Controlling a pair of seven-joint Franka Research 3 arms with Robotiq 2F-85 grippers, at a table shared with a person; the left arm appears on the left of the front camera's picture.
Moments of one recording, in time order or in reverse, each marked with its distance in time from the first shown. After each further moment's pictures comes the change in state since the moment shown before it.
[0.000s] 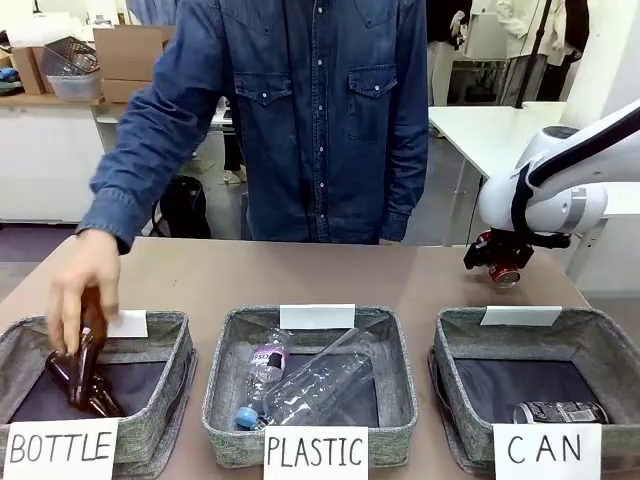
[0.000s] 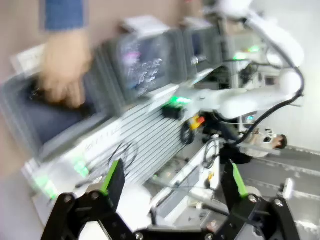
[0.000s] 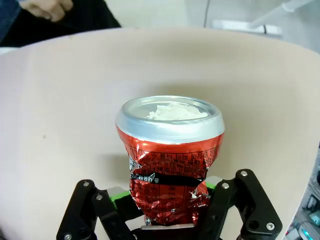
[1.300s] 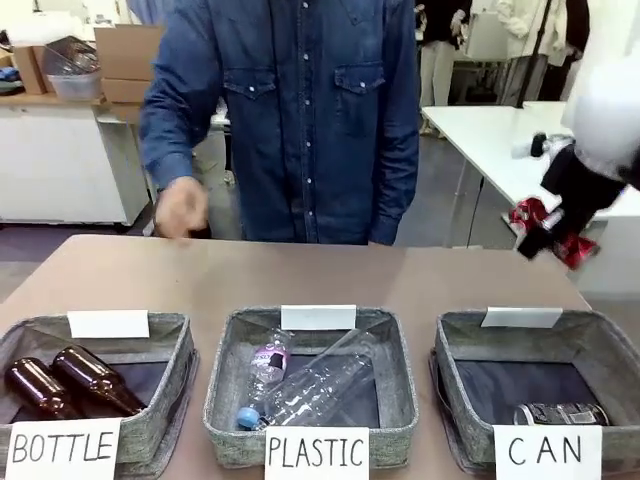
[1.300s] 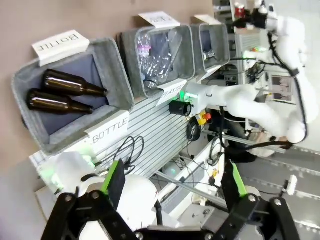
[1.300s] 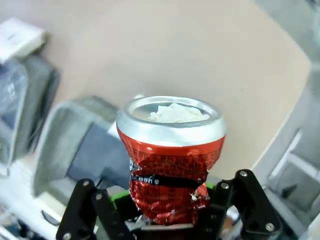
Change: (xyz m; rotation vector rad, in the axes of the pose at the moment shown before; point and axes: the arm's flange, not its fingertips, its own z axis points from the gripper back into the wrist) left arm 0.002 0.001 0.002 0.005 0.005 -0.012; right arm -0.164 0.032 0.214 0.116 -0.017 0.618
